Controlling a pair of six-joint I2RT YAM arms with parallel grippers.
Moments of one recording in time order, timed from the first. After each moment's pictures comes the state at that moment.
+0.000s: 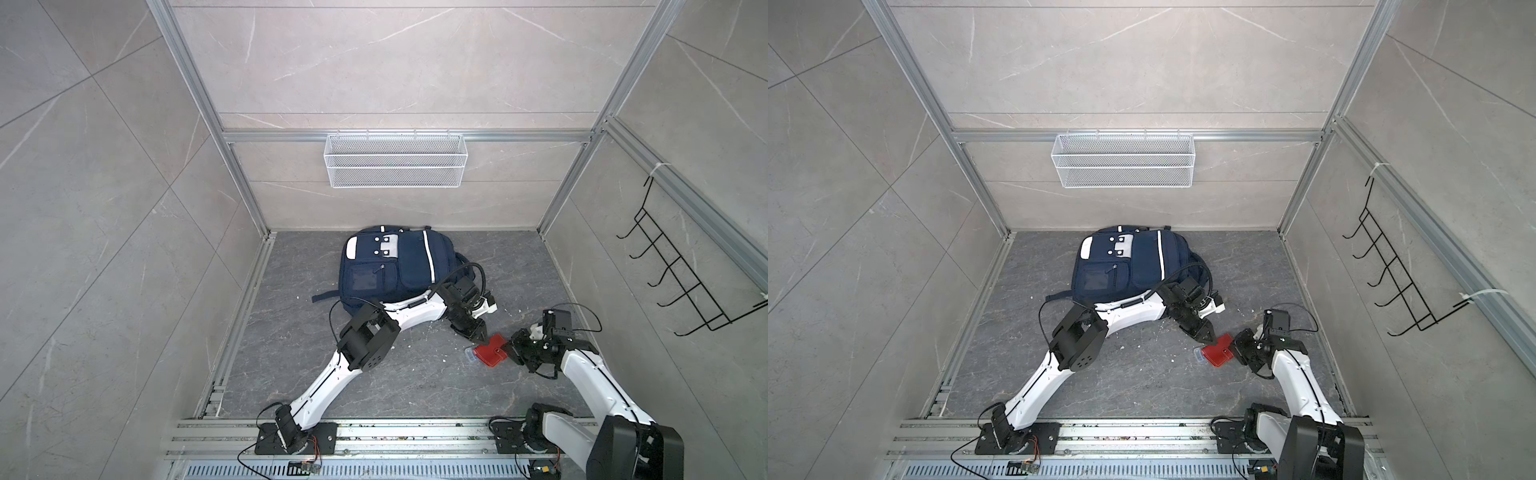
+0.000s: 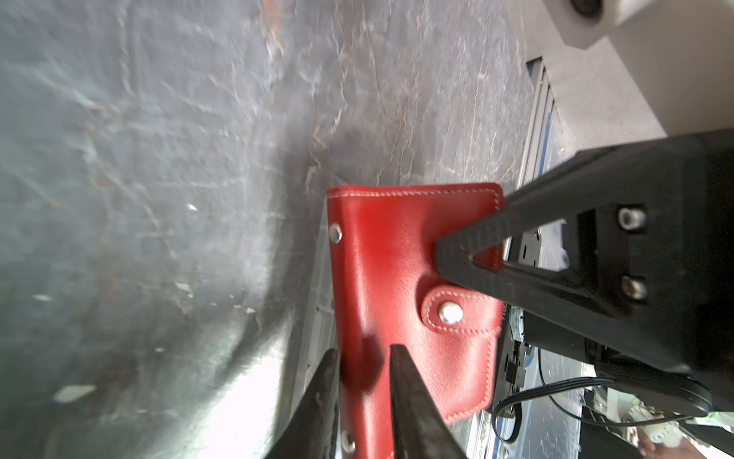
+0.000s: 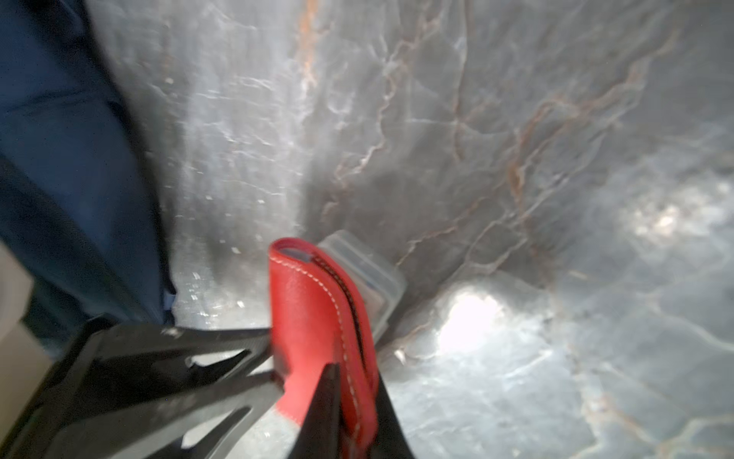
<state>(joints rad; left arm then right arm) -0.99 2.44 1.99 -0.59 0.73 -0.22 -0.21 1.04 0.50 -0.64 -0.44 0.72</state>
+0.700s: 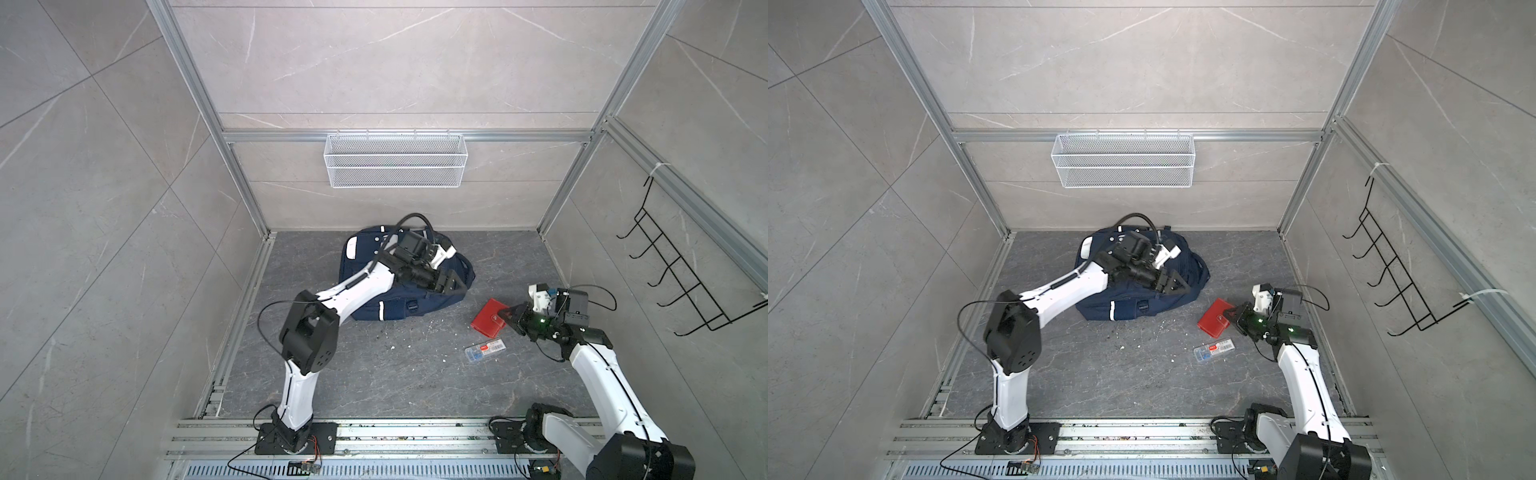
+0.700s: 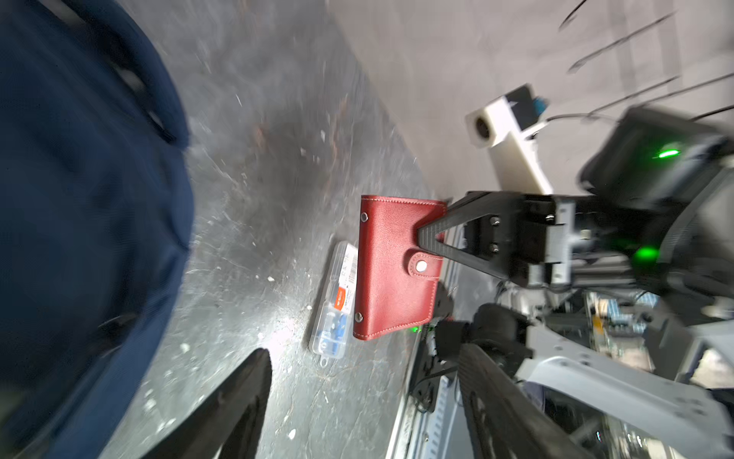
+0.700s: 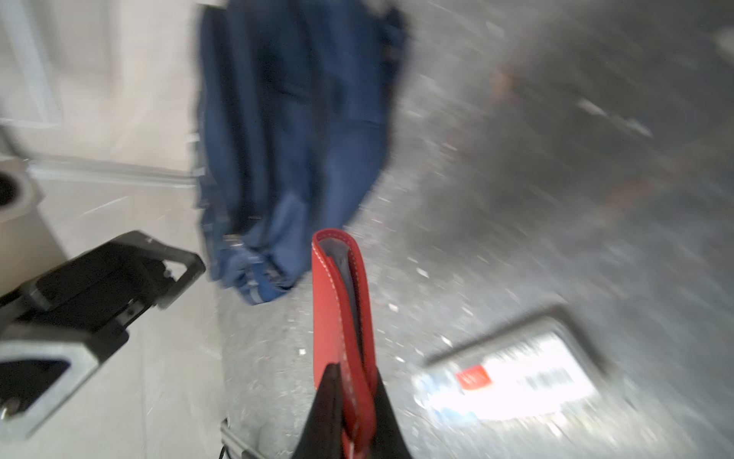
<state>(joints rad) -0.70 1.95 1.69 -0.45 0.81 -0.39 -0.19 1.02 0.71 -0.48 -0.73 0.53</state>
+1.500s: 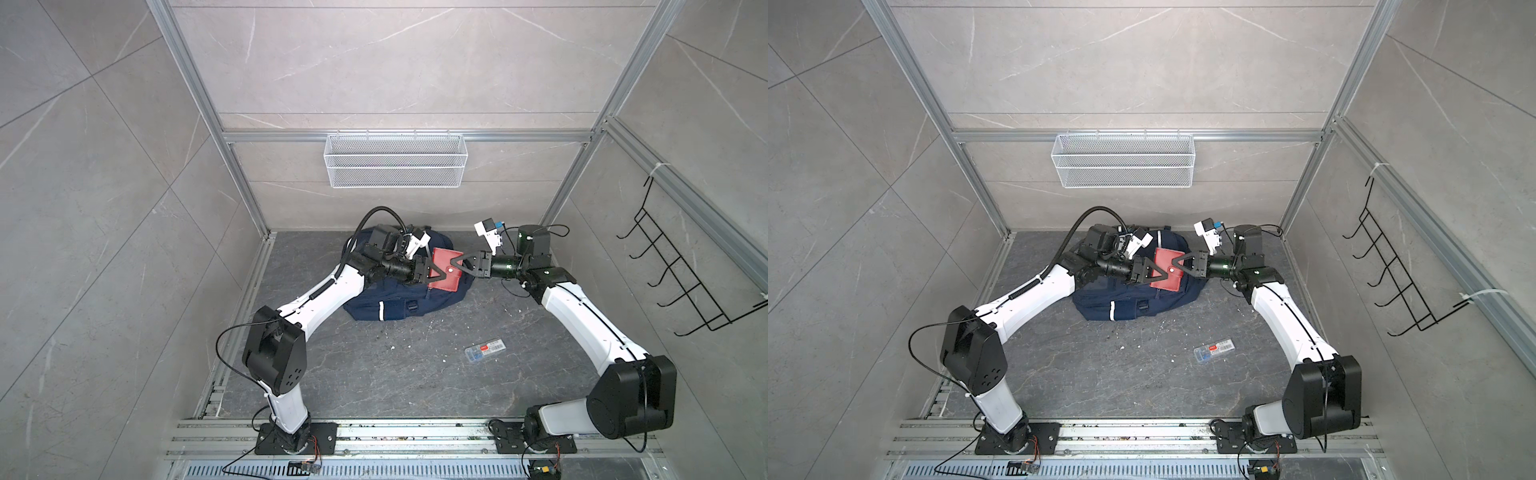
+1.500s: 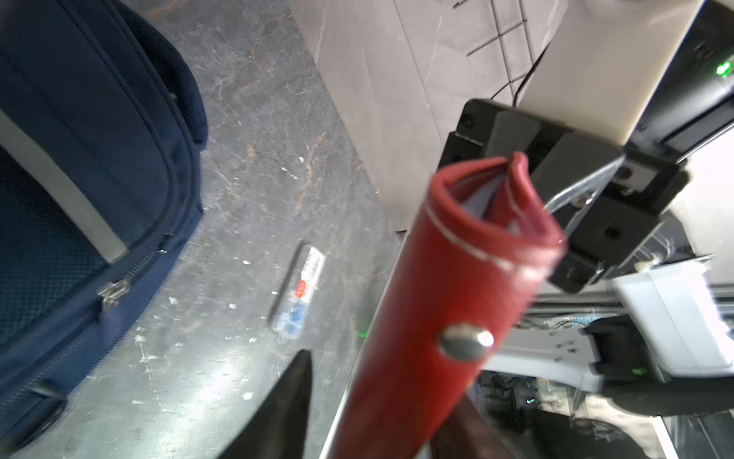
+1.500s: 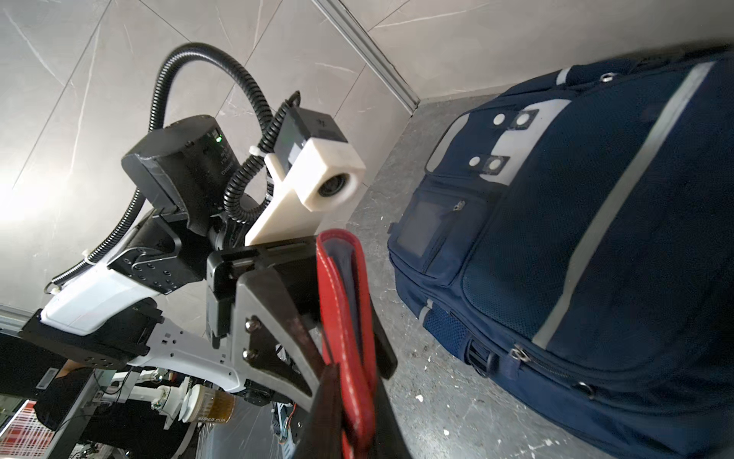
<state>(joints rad) -0.62 1.75 1.51 -0.33 0.88 -0.59 0.14 1.43 1.21 -0.25 -1.07 0.38</state>
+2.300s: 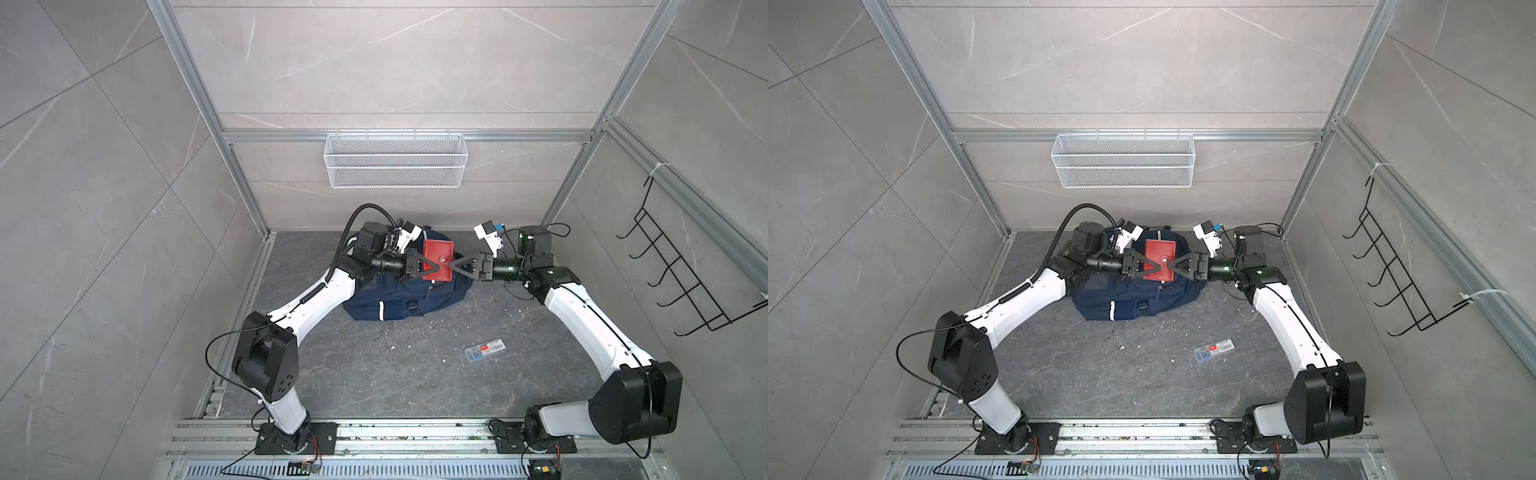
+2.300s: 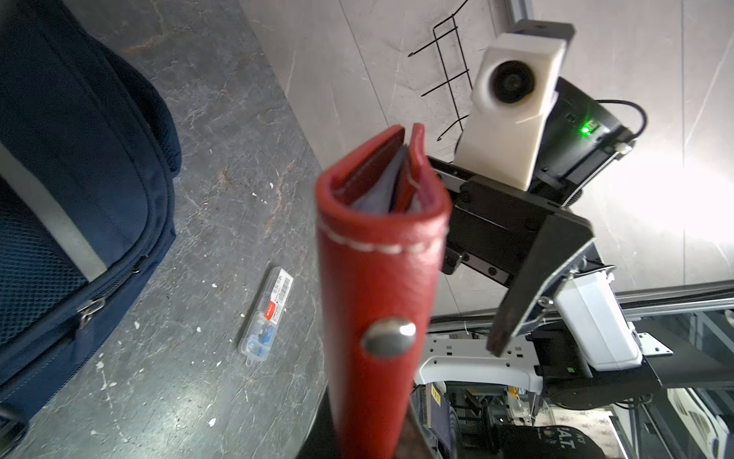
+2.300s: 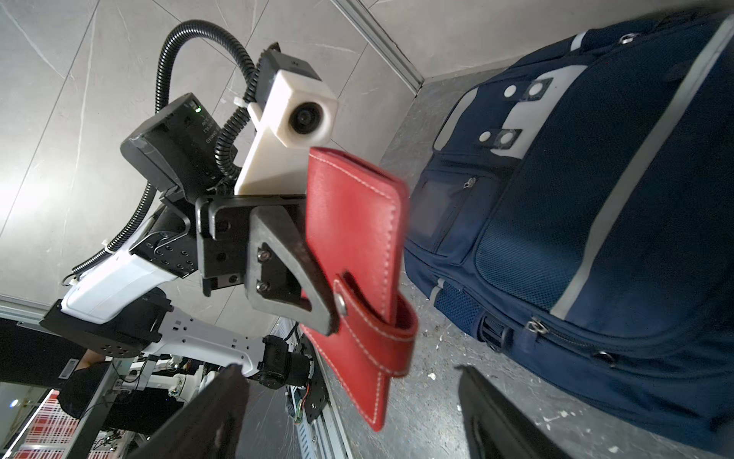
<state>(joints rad) -0.58 1.69 1.41 -0.11 0.95 -0.74 0.15 1.40 1.20 -0.34 -1.08 0.39</state>
